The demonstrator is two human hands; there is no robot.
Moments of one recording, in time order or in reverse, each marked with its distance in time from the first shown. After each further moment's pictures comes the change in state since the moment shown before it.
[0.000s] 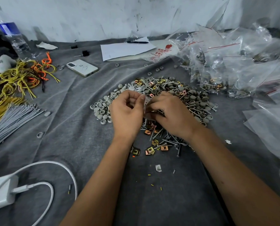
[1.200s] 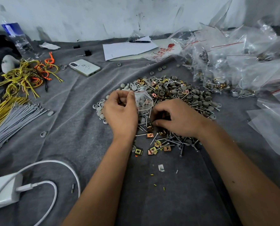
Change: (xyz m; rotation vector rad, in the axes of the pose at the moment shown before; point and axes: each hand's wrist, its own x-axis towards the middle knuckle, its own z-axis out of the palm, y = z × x) left_hand 0.007 -0.007 -0.005 0.008 0.271 -0.050; right_hand -0.004 0.003 -0.012 0.092 -0.258 0.144
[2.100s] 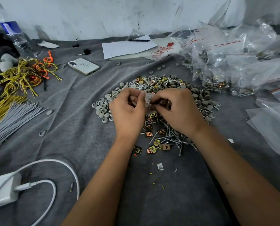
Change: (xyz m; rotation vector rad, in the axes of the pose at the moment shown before) left_hand -0.010 0.003 0.003 0.028 -0.210 0.152; right_hand 0.001 -0.010 0.004 -0.015 0.488 -0.106
